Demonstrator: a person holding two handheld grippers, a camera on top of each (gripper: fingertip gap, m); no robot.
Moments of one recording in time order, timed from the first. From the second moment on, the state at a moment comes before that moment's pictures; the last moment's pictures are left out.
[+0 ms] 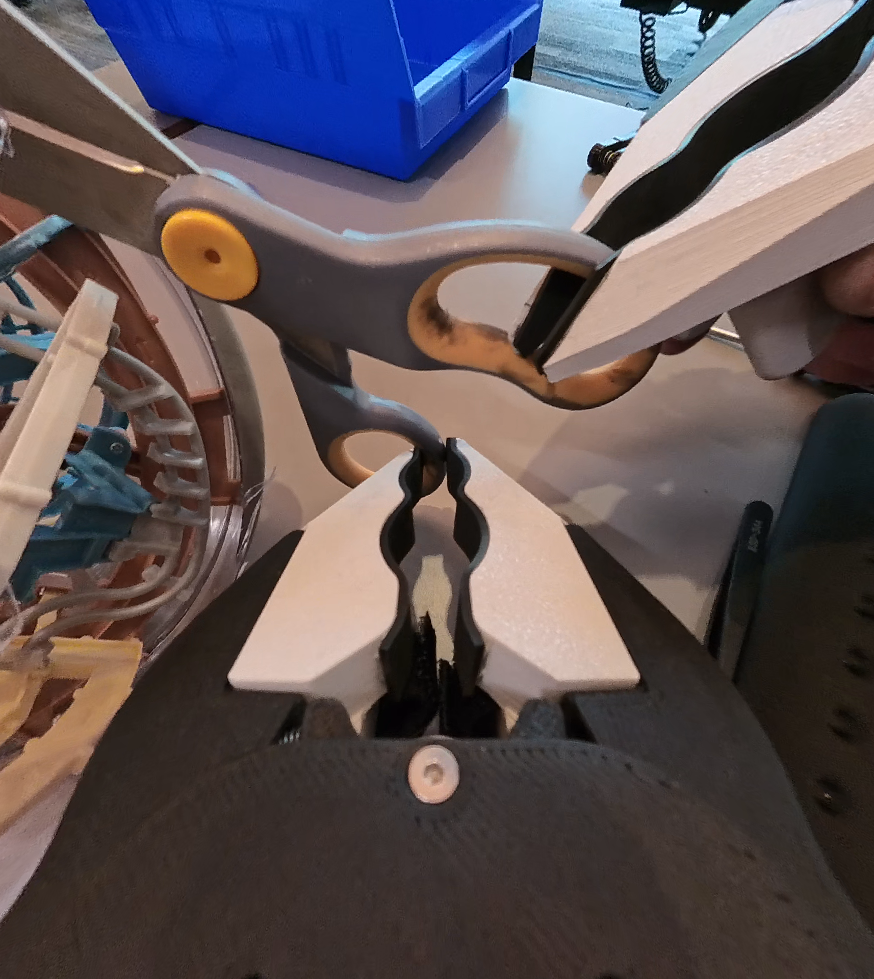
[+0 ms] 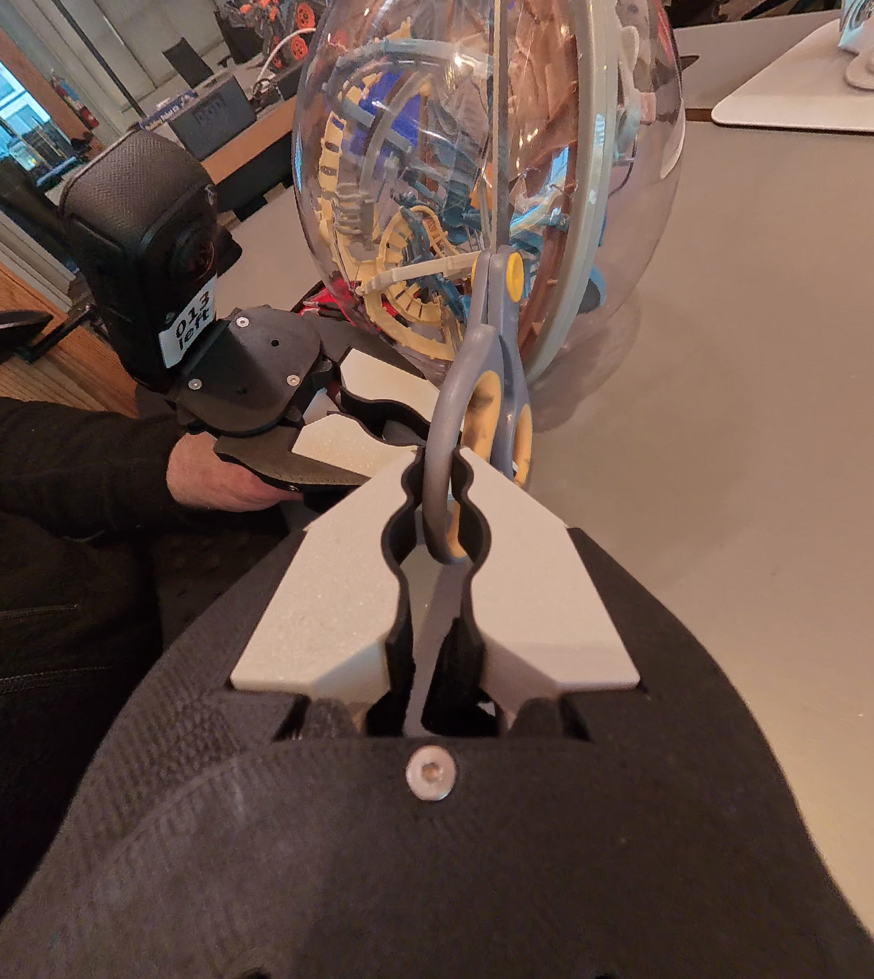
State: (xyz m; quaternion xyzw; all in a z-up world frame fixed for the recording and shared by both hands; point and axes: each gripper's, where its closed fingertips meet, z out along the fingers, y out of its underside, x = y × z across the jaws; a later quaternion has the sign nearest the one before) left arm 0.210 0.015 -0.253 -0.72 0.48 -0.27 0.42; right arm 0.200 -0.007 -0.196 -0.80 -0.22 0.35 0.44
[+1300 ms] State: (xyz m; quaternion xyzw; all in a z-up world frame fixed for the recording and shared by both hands) left arm 0.252 0.062 -0.200 -0.72 0.25 -0.50 0.41; right arm 0.196 0.022 -0.137 -0.79 -0.23 0.44 0.37
